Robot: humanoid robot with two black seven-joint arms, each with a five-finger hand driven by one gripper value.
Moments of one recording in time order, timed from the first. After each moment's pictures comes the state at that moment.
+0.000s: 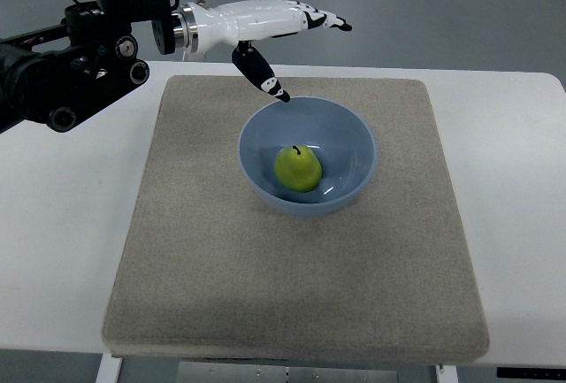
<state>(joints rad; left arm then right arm) -1.24 0.39 -0.40 -0.94 1.53 -0.16 -0.44 0.02 0.00 -0.10 0.17 -0.04 -0.09 0.01</state>
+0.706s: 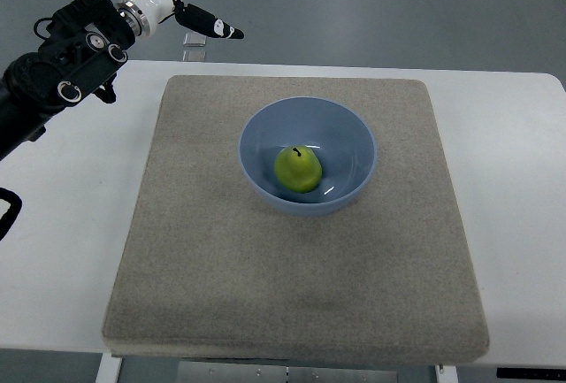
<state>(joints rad) -1.18 0.24 -0.40 -0.48 0.99 -0.02 -0.32 0.02 0.00 -0.10 0.17 -0.04 -0.09 0.01</state>
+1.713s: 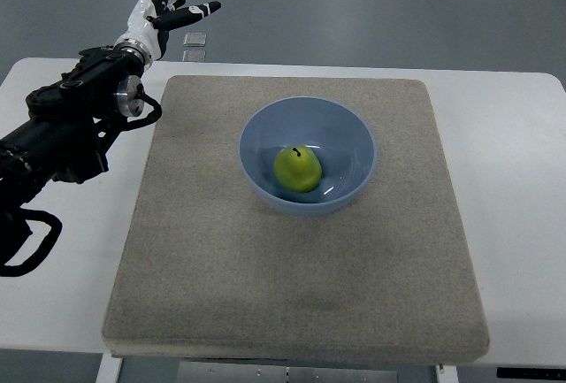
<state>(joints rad) -1.12 0.12 -0.41 -0.35 0.08 0.10 -0.23 0.02 0.00 -0.10 0.17 -0.04 -0.09 0.01</state>
